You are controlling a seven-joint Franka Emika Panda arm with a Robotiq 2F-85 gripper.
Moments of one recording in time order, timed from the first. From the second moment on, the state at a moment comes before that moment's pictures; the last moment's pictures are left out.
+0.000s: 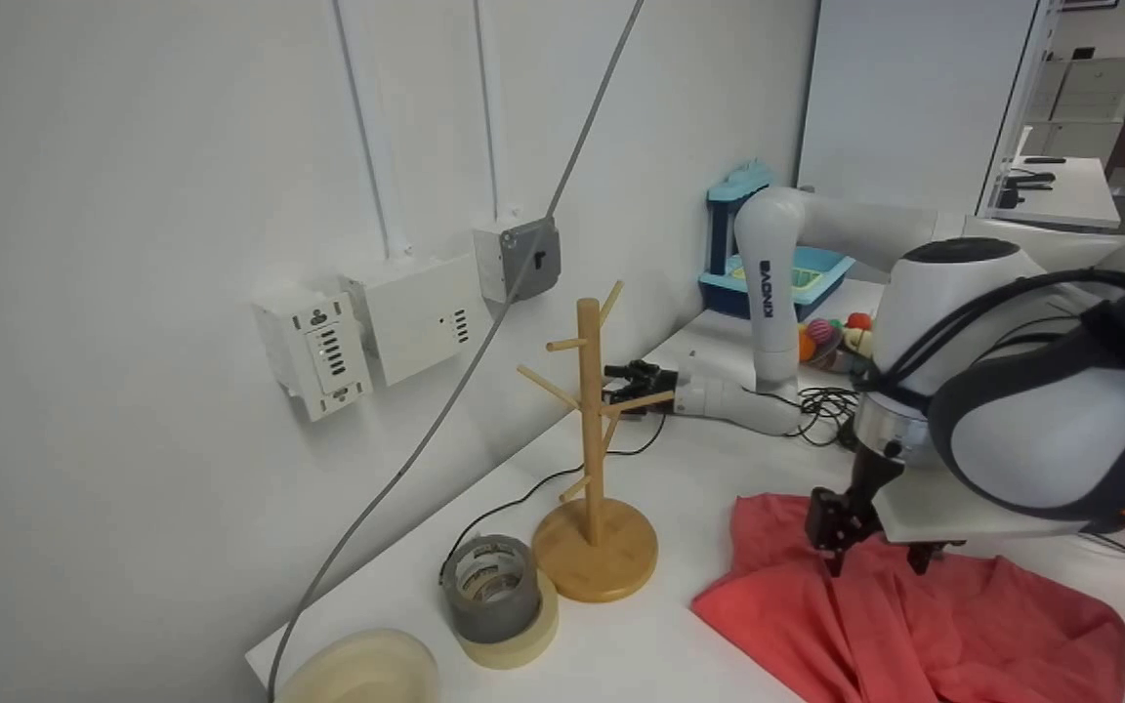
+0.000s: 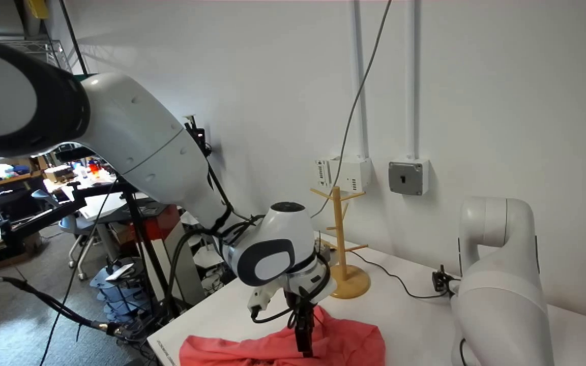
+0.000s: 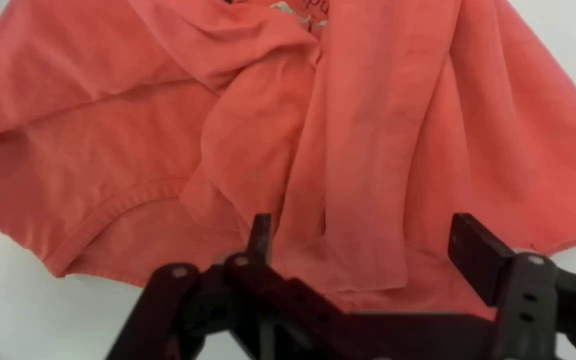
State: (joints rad) arm 0.18 0.49 -0.14 -2.20 0.09 2.68 0.69
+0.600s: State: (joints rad) arm 0.20 0.58 -0.18 -2.12 0.06 2.68 0.75
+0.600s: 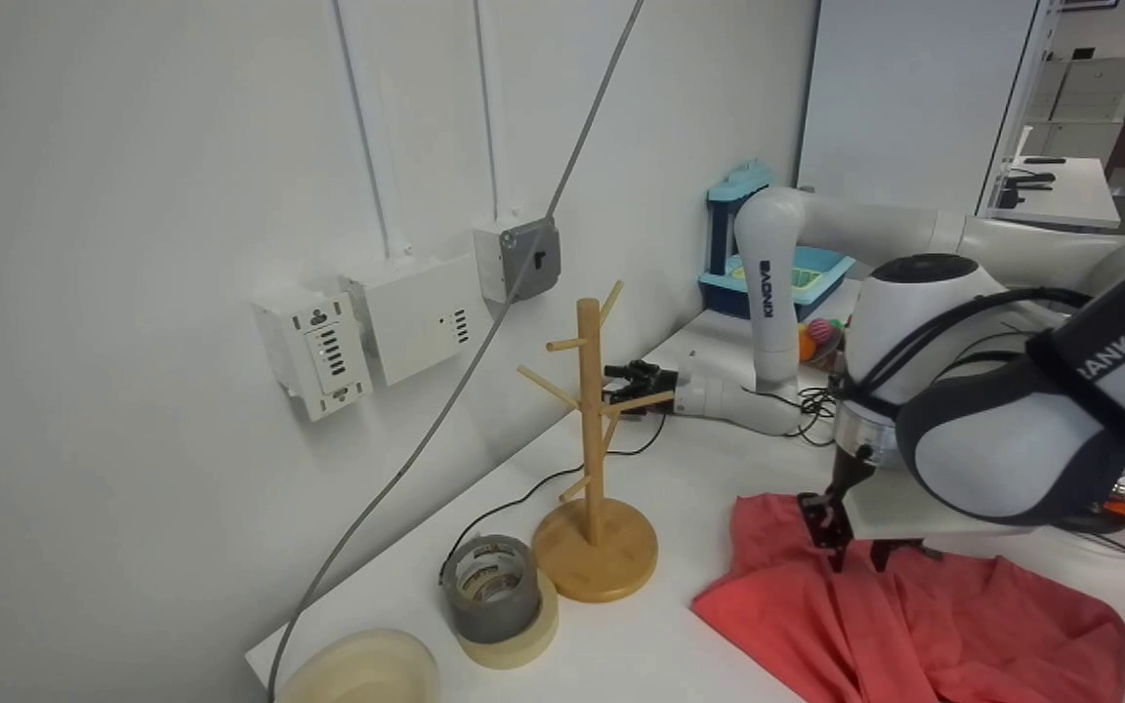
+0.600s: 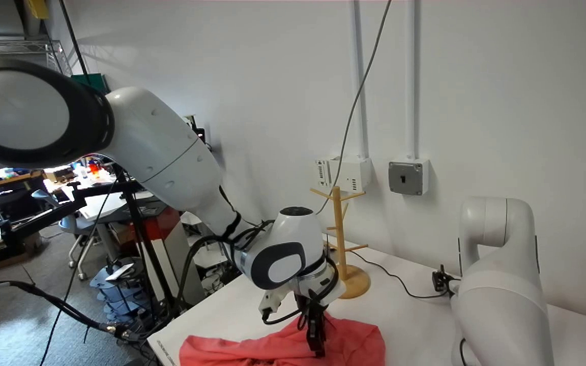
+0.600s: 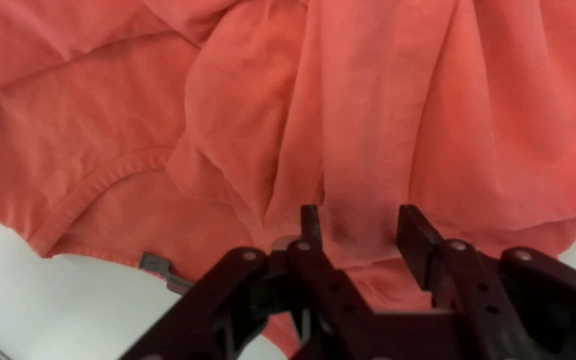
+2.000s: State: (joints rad) arm 0.43 0.54 -0.20 -2.08 -0.05 2.83 0.82
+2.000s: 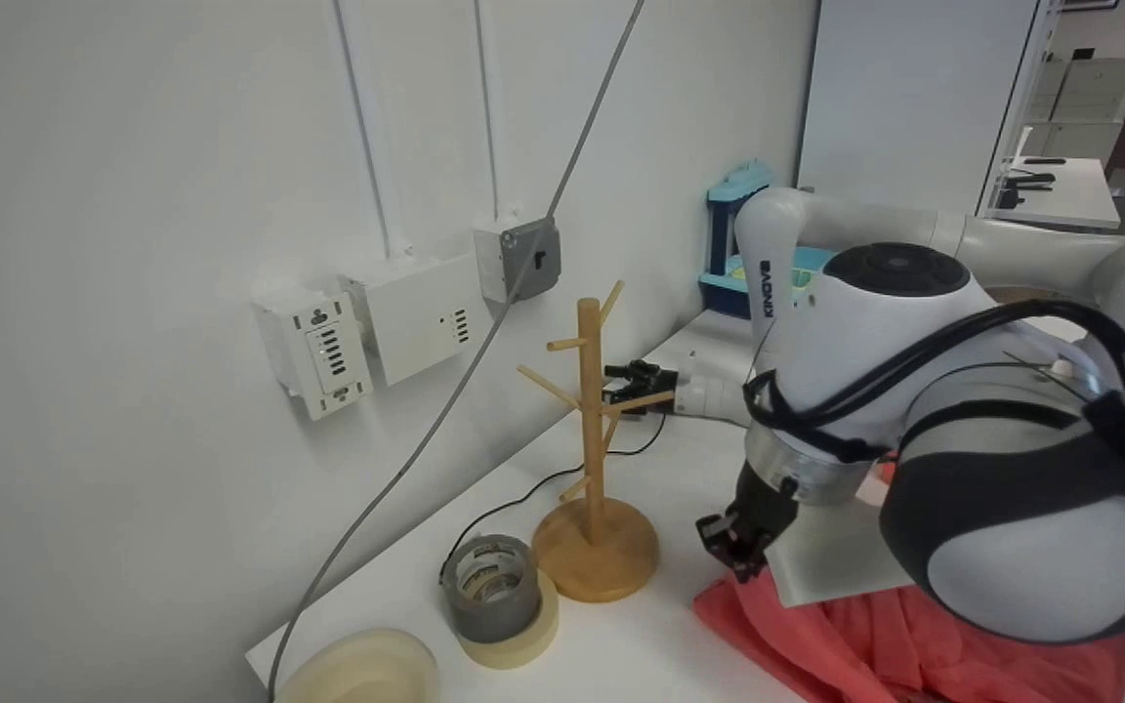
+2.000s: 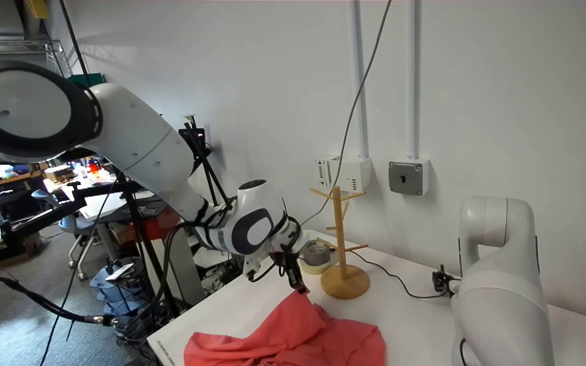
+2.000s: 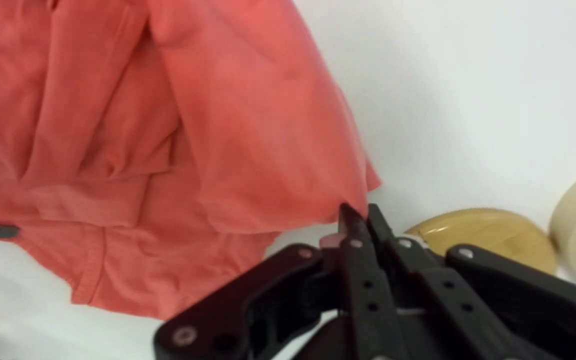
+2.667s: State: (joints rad) arm 0.45 0.53 0.01 -2.10 -0.05 2.85 0.78
